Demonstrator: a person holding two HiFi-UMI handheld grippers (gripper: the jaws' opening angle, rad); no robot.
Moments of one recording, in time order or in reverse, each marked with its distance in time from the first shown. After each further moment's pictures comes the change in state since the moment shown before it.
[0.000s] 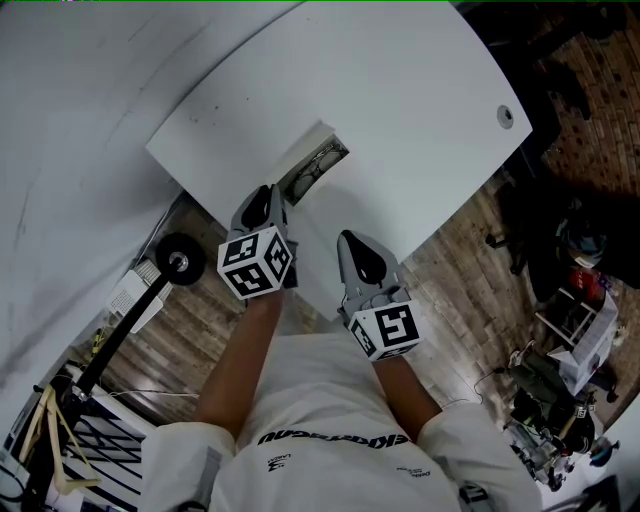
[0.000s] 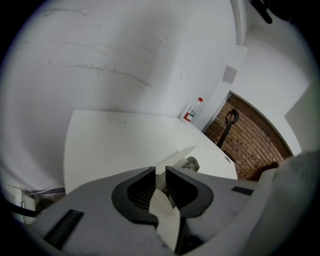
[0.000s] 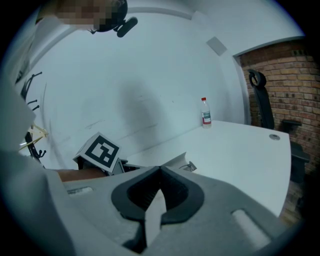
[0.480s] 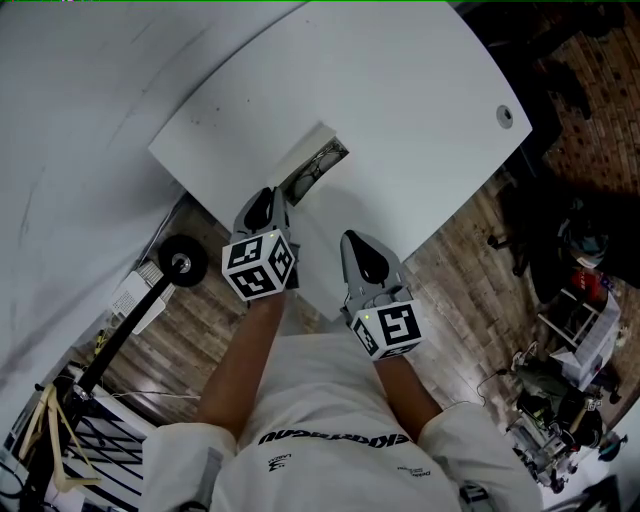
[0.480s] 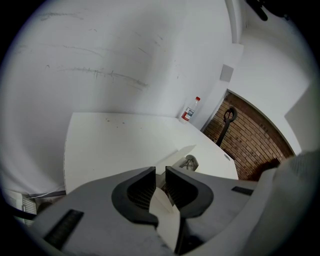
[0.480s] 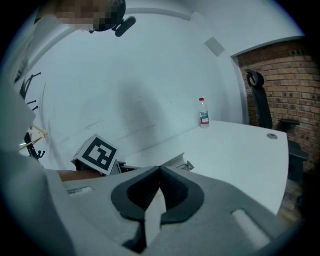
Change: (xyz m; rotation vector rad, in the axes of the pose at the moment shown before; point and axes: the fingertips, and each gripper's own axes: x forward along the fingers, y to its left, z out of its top) left arm -0.002 -0.004 -0.005 0.032 -0.010 -0.003; right arm -0.005 -0.005 -0.002 0.013 -0.006 -0.011
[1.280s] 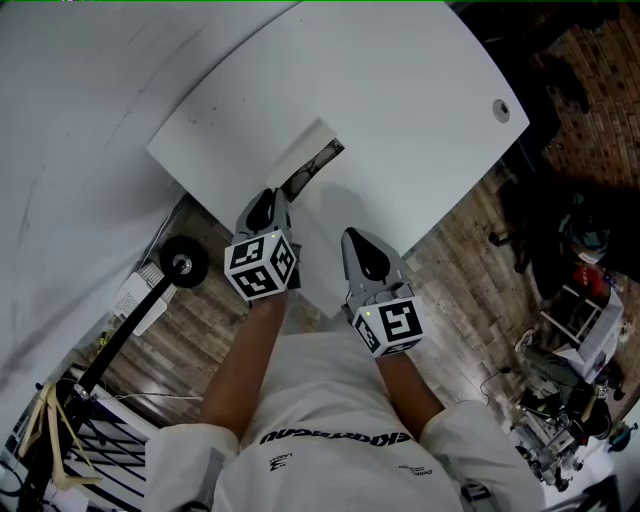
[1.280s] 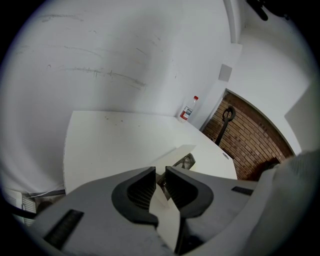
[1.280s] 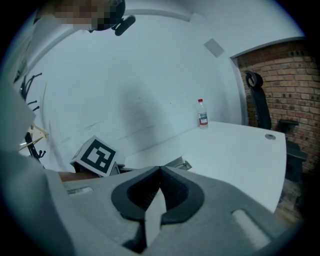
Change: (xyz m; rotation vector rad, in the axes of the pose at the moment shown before) left arm -0.005 -0.009 -0.010 0.003 -0.001 -0.003; right arm -0.010 -0.006 -0.001 -0.002 -0.003 -0.004
